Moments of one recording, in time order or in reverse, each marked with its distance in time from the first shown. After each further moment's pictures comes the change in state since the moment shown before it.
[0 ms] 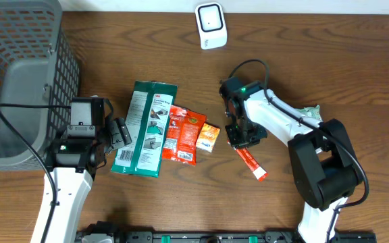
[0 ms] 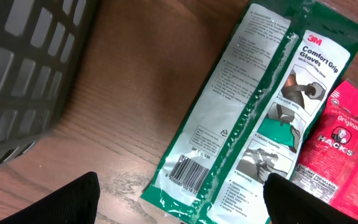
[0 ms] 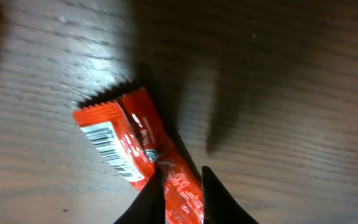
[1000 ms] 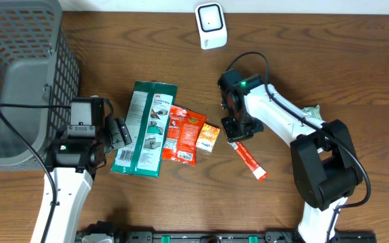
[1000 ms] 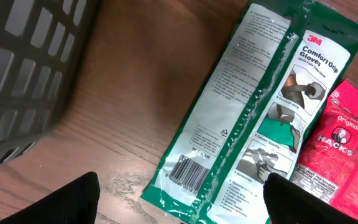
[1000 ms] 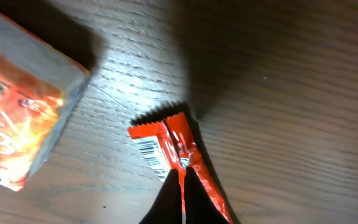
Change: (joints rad) left arm 0.000 0.000 0.000 0.000 0.000 0.000; right arm 0.000 0.000 0.082 -0.007 -0.055 -0.003
